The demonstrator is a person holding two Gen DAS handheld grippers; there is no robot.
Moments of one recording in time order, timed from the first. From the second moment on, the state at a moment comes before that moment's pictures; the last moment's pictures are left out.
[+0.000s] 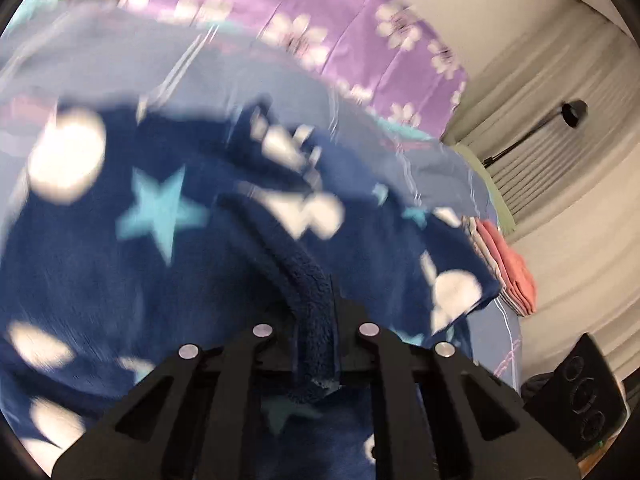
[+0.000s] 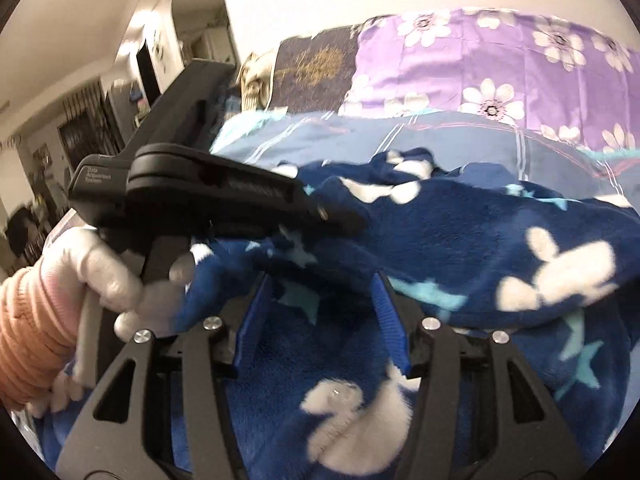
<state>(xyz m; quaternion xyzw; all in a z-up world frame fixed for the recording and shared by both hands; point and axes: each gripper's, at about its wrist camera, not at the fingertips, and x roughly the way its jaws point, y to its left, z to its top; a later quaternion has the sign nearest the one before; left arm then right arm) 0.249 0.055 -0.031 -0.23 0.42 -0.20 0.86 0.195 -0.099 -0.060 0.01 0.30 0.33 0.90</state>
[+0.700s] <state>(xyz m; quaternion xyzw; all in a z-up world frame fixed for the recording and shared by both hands) 0.245 0.151 -0.019 -0.09 0.41 -0.01 0.91 0.230 -0.196 -0.092 0.16 0.40 0.14 0.89</state>
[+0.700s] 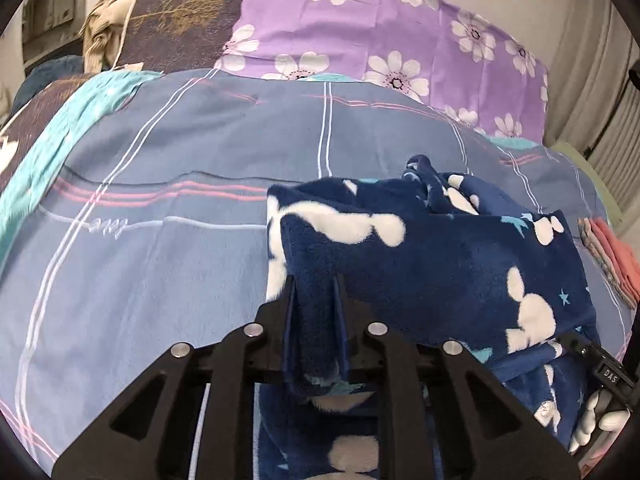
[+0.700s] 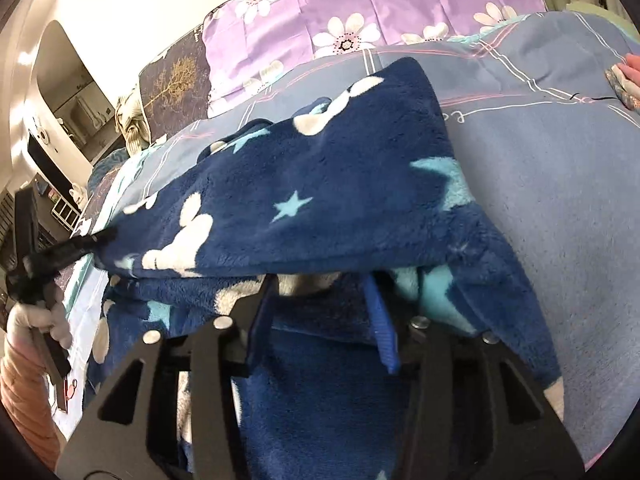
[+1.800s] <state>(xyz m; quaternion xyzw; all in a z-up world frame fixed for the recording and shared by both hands) 0.321 0.061 0.024 -0.05 0.39 -0.10 0.91 0.265 -0.179 0.004 0.08 0.37 0.19 0.91</state>
